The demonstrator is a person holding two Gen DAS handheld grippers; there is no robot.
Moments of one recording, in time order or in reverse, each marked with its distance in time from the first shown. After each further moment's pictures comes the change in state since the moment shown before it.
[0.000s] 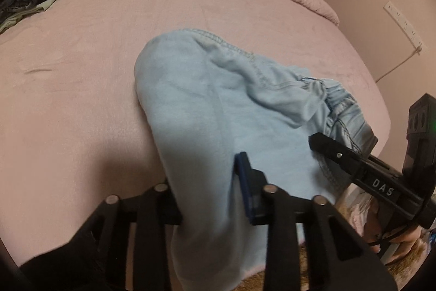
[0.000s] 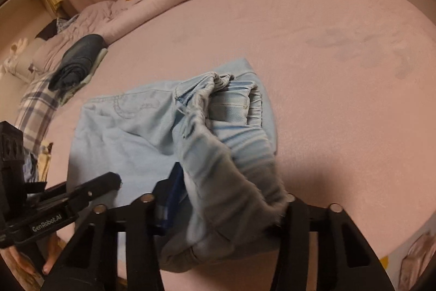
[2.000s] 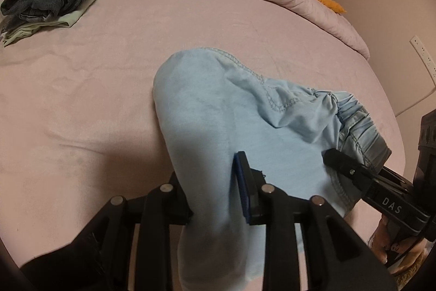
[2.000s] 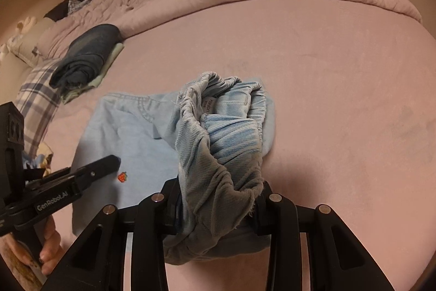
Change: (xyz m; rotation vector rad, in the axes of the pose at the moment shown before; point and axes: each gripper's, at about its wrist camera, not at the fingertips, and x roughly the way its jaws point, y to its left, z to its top) left arm 0.006 0.099 0.079 -0.081 -0.051 0.096; right arm 0.068 0.074 0.069 -0.111 0.048 0.010
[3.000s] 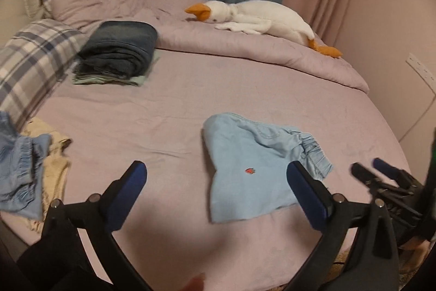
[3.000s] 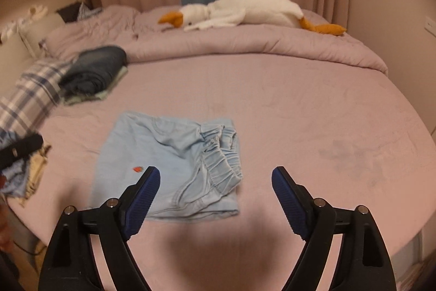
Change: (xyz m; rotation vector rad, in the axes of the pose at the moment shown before) left arm -0.173 -0.010 -0.056 0.007 -0.318 0.154; right arm -0.127 0.022 -0.029 -0.119 -0.252 -0.165
